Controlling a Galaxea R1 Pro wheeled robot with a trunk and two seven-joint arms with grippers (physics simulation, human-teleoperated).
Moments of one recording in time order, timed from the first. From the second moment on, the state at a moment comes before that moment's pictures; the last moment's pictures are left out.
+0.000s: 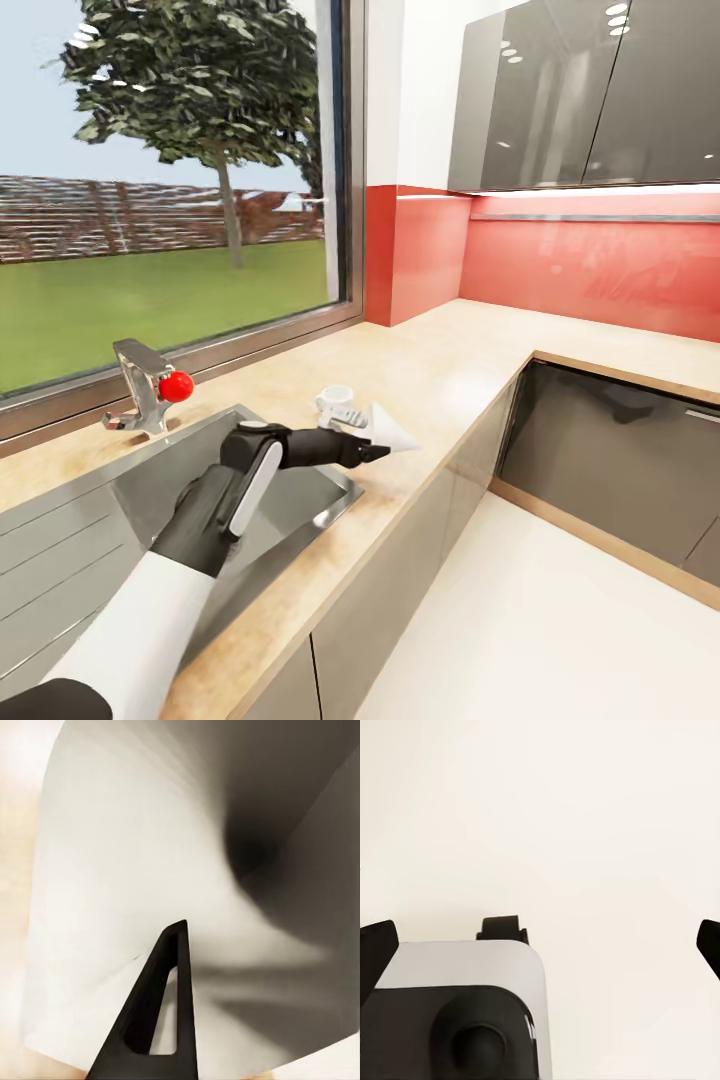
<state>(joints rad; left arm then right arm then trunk) -0.80 -0.06 -0.30 -1.23 0.19 0.85 -0.56 -0.01 -0.04 -0.18 -0.38 0.11 -0.03 0.00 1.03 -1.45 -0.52</state>
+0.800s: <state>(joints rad) -0.80 0.02 -0.23 -1.26 0.19 0.85 -0.49 -0.01 -0.03 -0.18 -0.38 0.11 -0.03 0.00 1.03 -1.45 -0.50</state>
